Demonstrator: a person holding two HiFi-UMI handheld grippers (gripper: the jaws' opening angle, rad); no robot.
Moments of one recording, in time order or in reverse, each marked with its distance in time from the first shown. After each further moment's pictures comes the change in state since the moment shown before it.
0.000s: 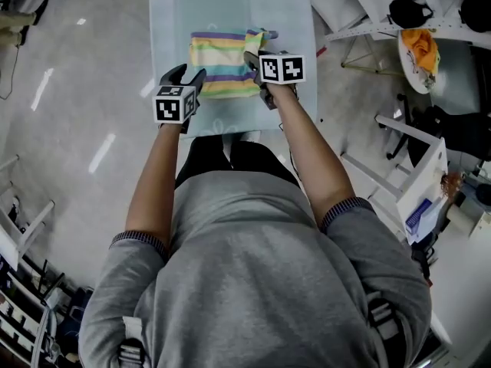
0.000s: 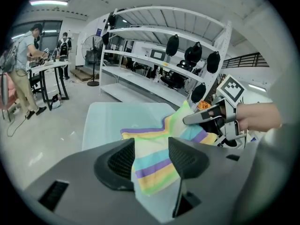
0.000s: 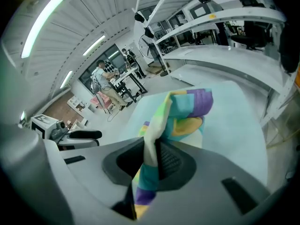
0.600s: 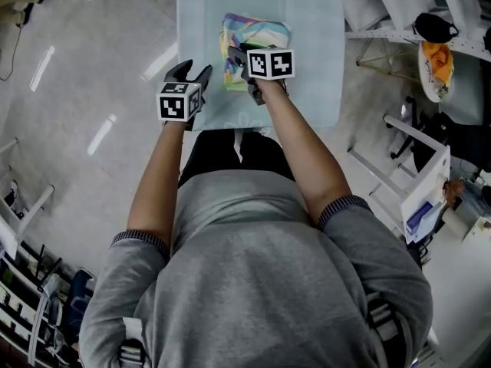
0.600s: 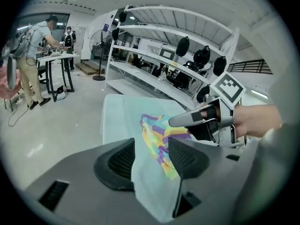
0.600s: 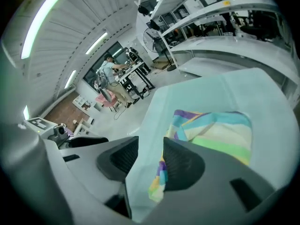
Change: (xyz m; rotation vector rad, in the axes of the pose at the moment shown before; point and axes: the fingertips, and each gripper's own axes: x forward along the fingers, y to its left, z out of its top) left arm -0.029 0.081 -0.033 -0.070 0.022 0.002; right arm 0.103 0.103 -0.008 0.007 0.037 0.067
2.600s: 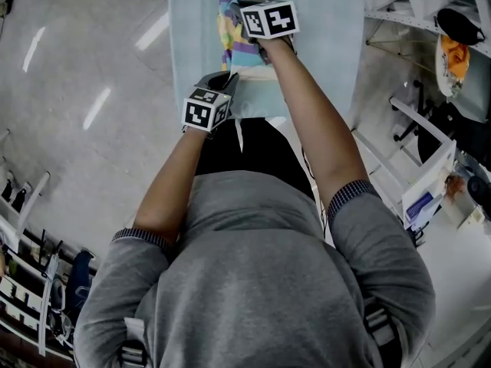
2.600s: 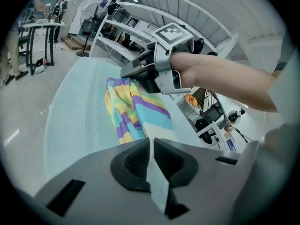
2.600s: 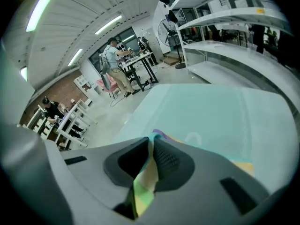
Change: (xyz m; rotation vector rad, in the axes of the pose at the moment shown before) left arm 0.055 -0.076 -0.102 -0.089 0.148 -0.249; right arm 0.071 -0.037 0.043 -0.233 0.087 -0.052
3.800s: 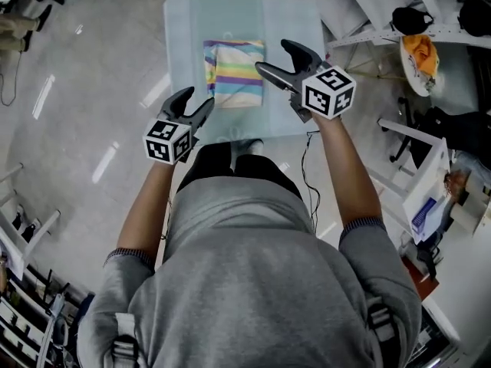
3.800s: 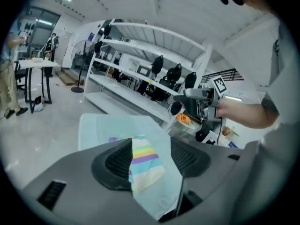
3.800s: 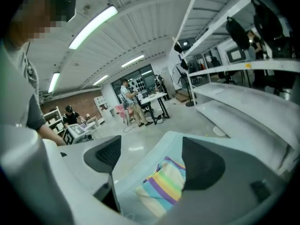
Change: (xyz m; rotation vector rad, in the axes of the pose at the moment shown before) left arm -0.131 -0.060 0.118 0.206 -0.283 -0.008; right arm -0.288 0.037 0.028 -0.126 -0.424 0.117
